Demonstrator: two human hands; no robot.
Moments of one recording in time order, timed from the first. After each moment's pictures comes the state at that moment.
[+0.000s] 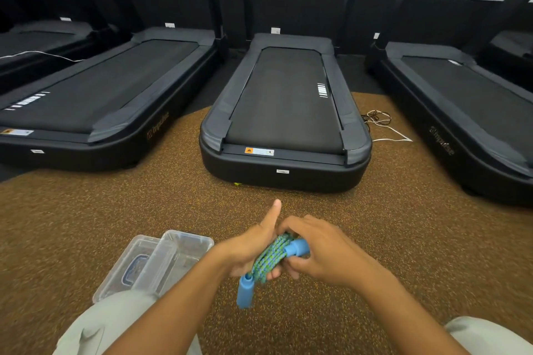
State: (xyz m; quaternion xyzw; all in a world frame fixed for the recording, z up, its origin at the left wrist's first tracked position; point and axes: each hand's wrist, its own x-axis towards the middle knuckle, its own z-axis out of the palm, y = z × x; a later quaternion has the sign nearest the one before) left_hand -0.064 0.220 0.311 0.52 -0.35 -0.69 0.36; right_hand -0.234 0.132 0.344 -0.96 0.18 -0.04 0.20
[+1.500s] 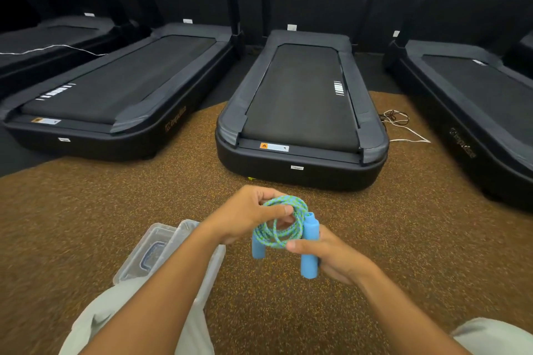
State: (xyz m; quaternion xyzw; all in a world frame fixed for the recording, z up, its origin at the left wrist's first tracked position) left_hand -0.026 0.245 0.341 0.59 -0.44 -0.46 0.50; right_hand -0.206 0.141 0.295 -0.62 0.19 -0.07 0.75
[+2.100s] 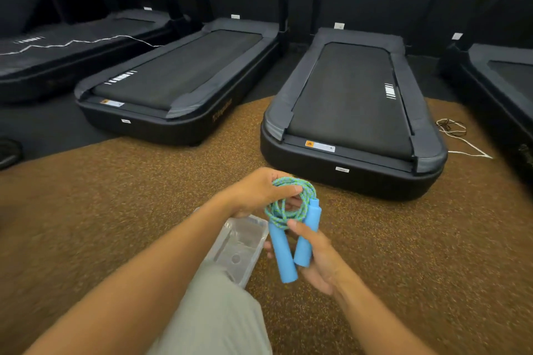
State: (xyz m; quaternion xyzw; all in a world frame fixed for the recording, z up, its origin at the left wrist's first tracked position) left_hand 0.048 0.291 0.343 0.60 -0.40 -0.45 0.52; right_hand -0.111 0.231 0.266 -0.43 0.22 -0.12 0.87
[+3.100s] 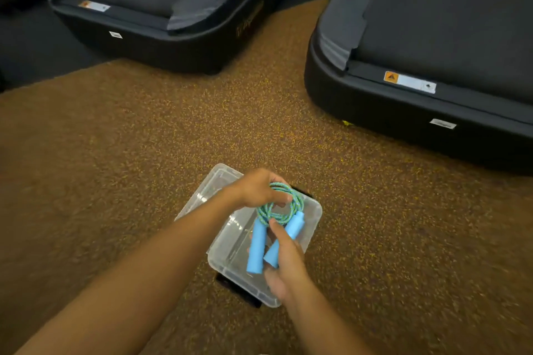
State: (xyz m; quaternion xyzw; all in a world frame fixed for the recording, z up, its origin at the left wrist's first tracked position) left_hand 0.245 0.264 0.077 0.77 -0.37 -0.43 0.30; right_hand 0.085 0.266 0.034 -0.19 0.51 -0.08 0.83
